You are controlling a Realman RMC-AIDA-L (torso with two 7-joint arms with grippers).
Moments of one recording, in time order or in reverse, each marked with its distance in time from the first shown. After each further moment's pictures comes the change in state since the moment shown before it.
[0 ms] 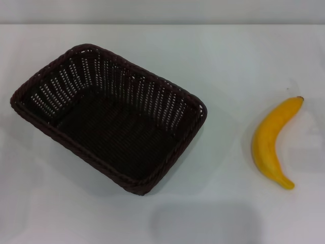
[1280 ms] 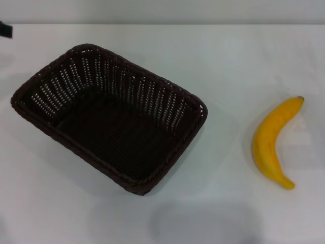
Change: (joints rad) left arm -0.385 0.404 0.331 0.756 1.524 -0.329 -1.608; right arm 0.025 0.005 -0.011 0.011 -0.018 0.025 0.000
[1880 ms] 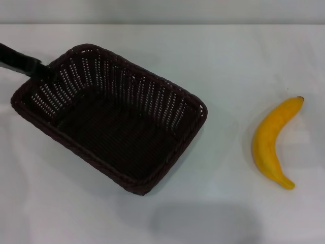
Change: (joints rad) left arm -0.142 -0.155 0.112 -0.182 0.301 0.237 0.014; right arm 0.010 0.001 0.006 0.004 0.005 -0.004 0.000
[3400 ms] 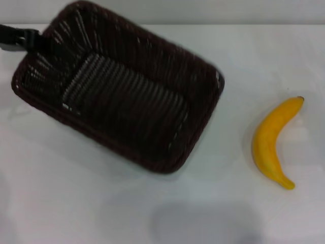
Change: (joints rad) left arm 0.099 0.056 -0.036 0.014 -0.390 -0.098 0.016; right arm 0.006 -0.002 0.003 -0.013 0.002 -0.001 0.000
